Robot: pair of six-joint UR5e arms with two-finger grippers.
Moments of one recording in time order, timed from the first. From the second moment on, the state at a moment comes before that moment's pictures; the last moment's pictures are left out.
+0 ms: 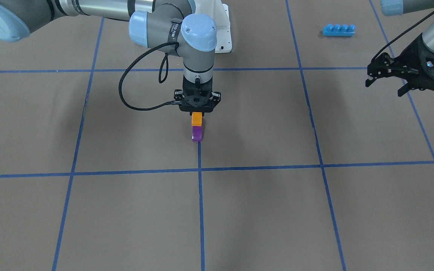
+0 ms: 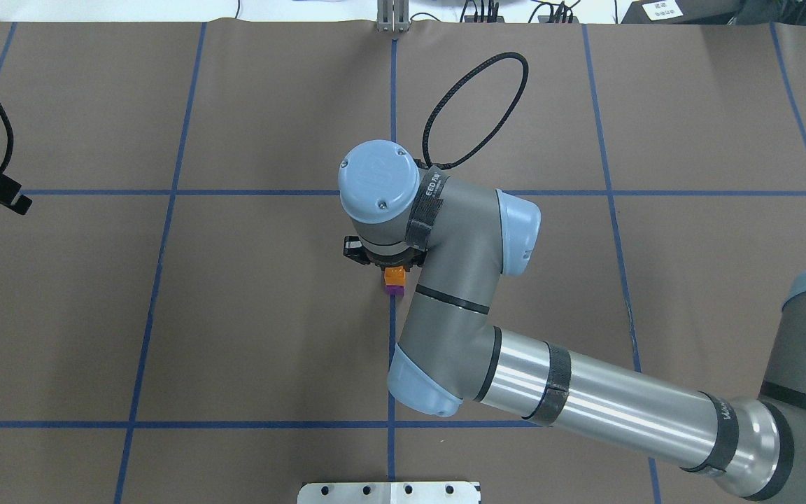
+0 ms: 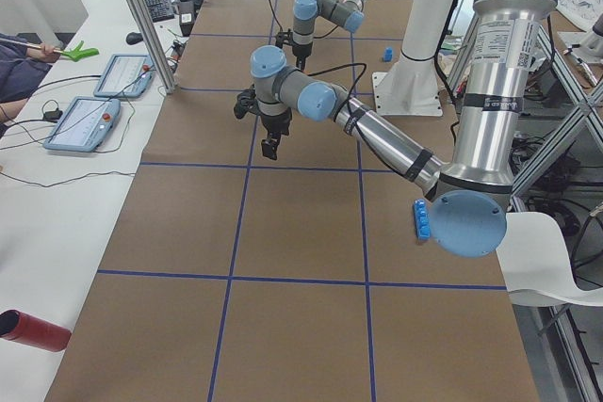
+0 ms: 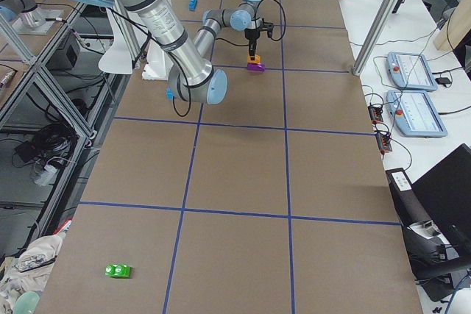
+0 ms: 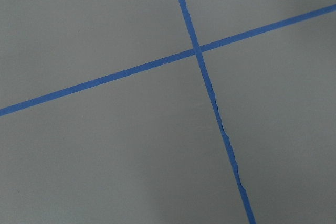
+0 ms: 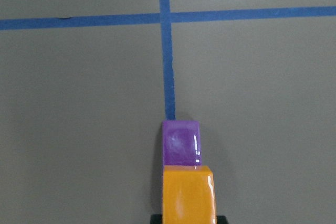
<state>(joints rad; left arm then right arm) -1.14 -1.68 -2.05 -1.45 -2.33 -0.30 0.47 -0.69 1.51 -1.69 1.79 1.29</state>
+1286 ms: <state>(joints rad) -1.14 -1.68 -2.05 -1.45 -2.33 -0.30 0.45 -0.69 1.49 -1.69 1.79 1.26</state>
